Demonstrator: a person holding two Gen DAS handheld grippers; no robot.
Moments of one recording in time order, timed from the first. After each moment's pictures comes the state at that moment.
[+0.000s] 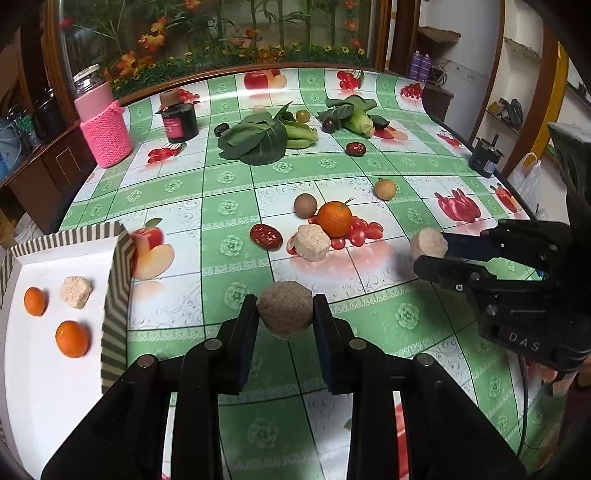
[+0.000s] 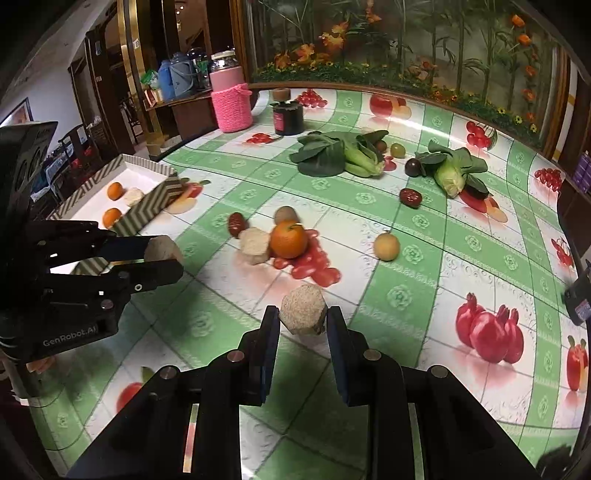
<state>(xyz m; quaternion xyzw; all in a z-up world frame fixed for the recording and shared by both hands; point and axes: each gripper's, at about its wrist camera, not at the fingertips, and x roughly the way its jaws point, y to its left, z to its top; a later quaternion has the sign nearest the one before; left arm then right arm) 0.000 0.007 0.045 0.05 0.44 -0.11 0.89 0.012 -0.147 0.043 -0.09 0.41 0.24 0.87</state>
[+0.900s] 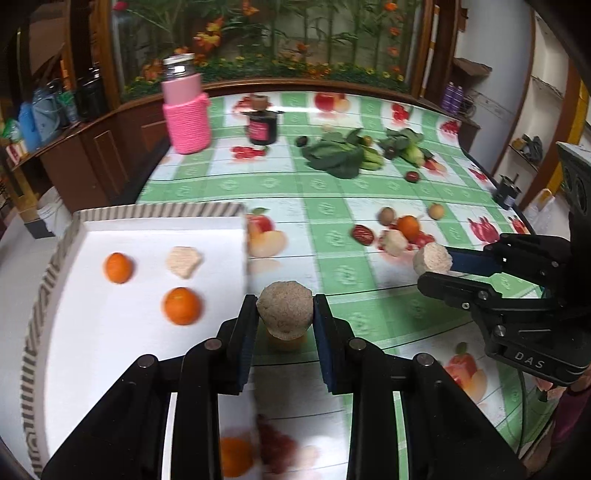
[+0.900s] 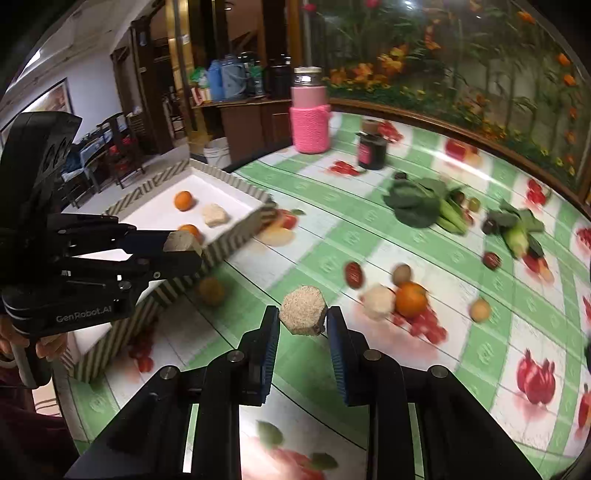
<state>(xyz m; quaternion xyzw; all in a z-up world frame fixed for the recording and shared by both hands) -0.029 0.107 0.071 0.00 0.42 -0.06 0.91 -0.012 -0.051 0.072 -0.12 0.38 0.32 0.86</state>
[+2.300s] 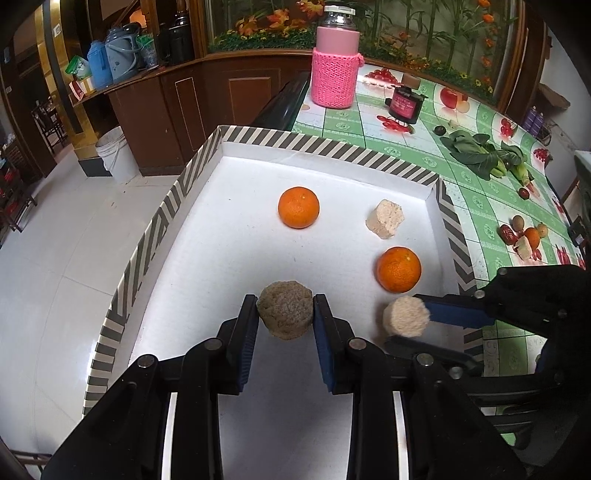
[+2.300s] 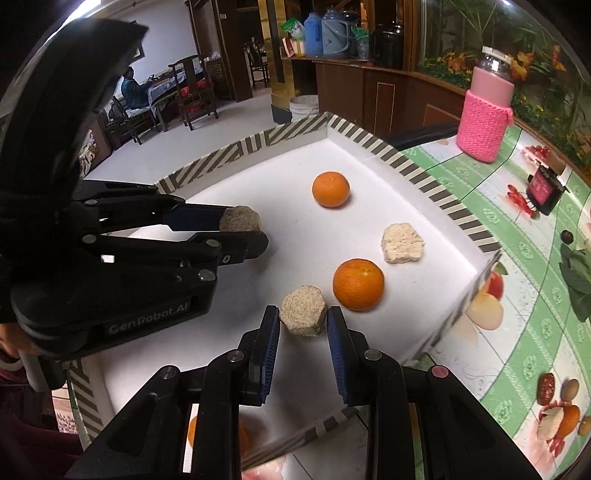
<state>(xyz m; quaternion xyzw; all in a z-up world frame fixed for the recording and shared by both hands) -0.026 0.242 0.030 -0.04 0.47 0.07 0.88 -0.009 0.144 0.025 -0.19 0.42 0.44 0.77</state>
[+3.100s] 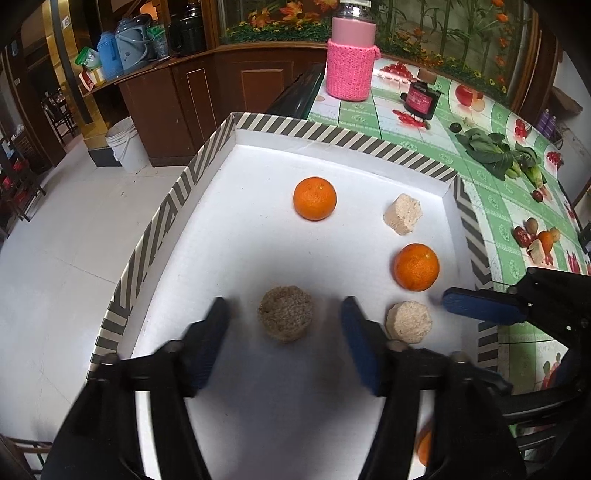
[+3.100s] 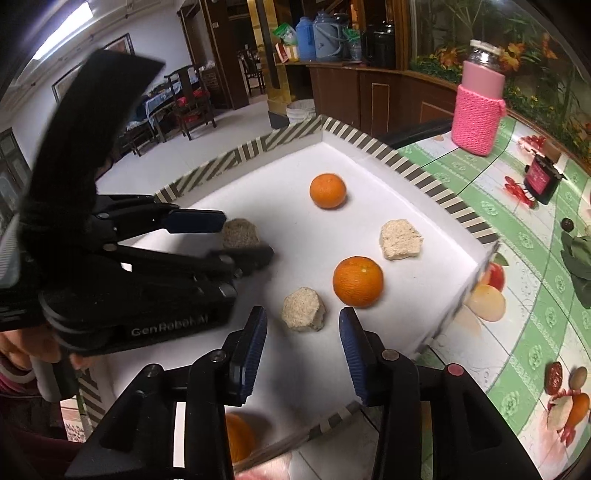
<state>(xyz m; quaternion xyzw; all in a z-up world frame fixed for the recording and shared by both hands) -0.025 0.245 0.025 -0.05 0.47 0.09 0.87 -0.012 0.131 0.031 -0.16 0.42 0.44 0.78</state>
